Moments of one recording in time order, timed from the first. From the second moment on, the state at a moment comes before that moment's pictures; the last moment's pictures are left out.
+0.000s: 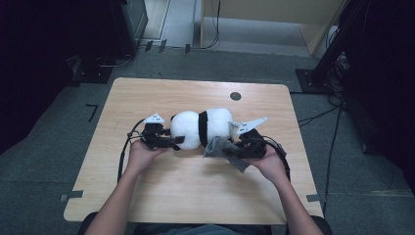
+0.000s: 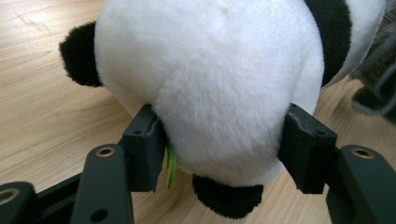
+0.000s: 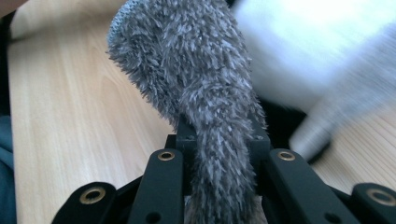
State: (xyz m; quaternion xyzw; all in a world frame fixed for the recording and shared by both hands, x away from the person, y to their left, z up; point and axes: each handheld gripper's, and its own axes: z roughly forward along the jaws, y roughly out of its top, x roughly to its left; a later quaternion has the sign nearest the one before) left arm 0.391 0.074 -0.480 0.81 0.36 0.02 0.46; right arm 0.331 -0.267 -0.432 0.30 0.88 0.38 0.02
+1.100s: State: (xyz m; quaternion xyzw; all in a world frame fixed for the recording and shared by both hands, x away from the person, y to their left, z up) left arm 0.392 0.073 -0.478 0.81 0.37 0.02 0.46; right arm 0.357 -0.180 -0.449 0.27 0.90 0.35 -0.01
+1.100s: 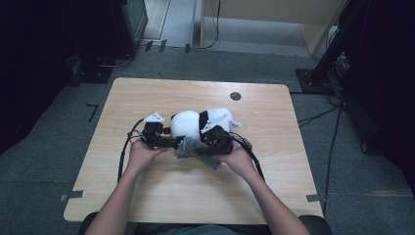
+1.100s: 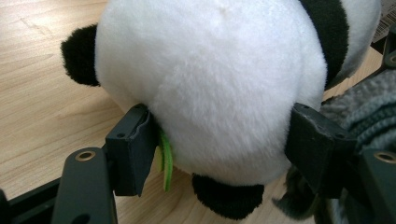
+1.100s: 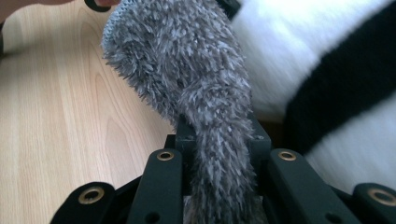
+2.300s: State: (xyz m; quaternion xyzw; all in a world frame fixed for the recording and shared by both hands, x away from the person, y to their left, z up) left arm 0.393 0.073 -0.478 0.81 0.37 0.02 0.46; right arm 0.347 -0.297 -0.437 0.34 0.86 0.37 0.02
